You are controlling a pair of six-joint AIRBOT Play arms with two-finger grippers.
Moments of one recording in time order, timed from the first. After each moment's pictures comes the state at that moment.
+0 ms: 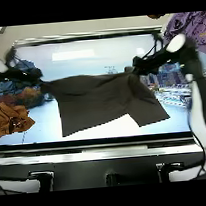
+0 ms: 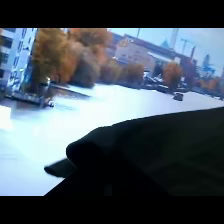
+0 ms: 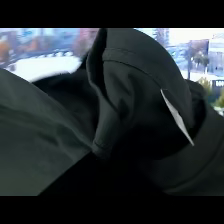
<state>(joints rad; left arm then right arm) 0.04 -1.65 1.67 1.33 -1.21 -1.81 0.06 -1.69 1.75 -1.10 1.24 1.69</state>
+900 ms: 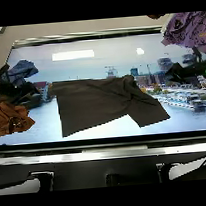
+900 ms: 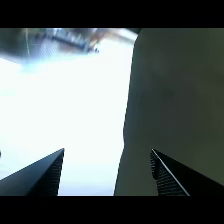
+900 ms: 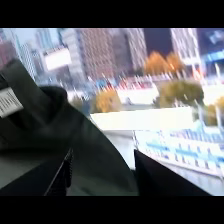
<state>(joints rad) 0.18 -1.43 1.37 1.30 -1.29 -1.71 -0.46 -1.76 1.63 -0.87 1.36 1.34</state>
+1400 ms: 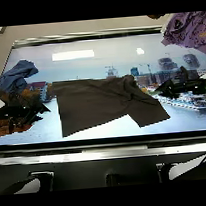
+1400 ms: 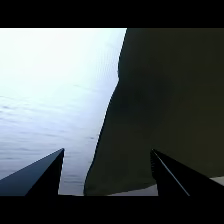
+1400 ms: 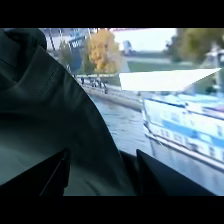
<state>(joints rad) 0.20 -1.24 0.96 1.11 -1.17 -1.70 -0.44 -1.84 1.42 -0.75 1.34 1.15</state>
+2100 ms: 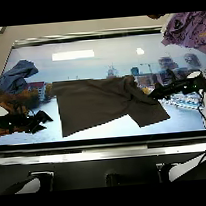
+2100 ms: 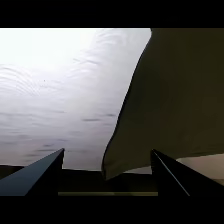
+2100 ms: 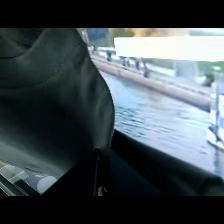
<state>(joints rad) 0.24 -1.21 0.81 1.06 -1.21 -1.60 -0.34 -1.83 1.41 -0.80 1.37 1.19</state>
